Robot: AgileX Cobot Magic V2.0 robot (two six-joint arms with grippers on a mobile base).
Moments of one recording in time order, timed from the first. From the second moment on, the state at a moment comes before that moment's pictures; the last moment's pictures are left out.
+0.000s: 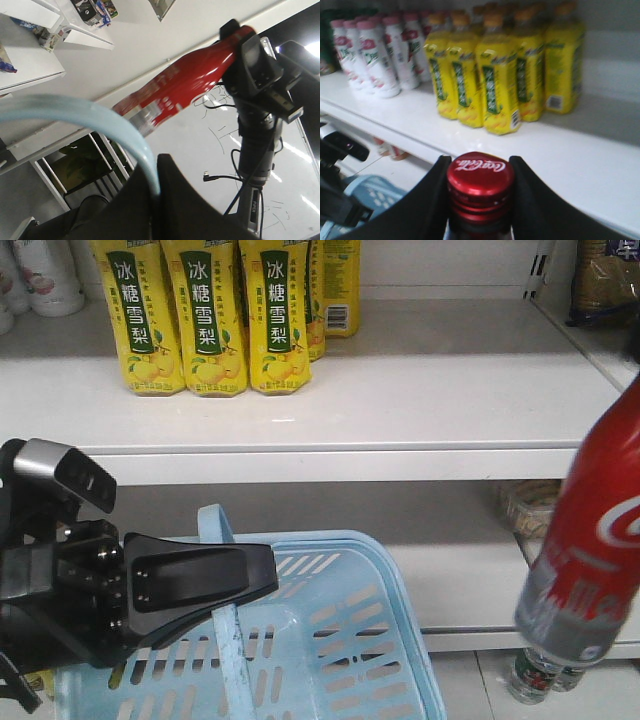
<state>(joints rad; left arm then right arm) -0.36 1.13 -0.56 1.16 -1.16 -2.16 0.00 0.75 -1.12 0.92 0.91 -0.68</state>
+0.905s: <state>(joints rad) -0.36 1.13 -0.56 1.16 -1.16 -2.16 0.00 1.02 -0.82 1.38 1.10 -1.12</state>
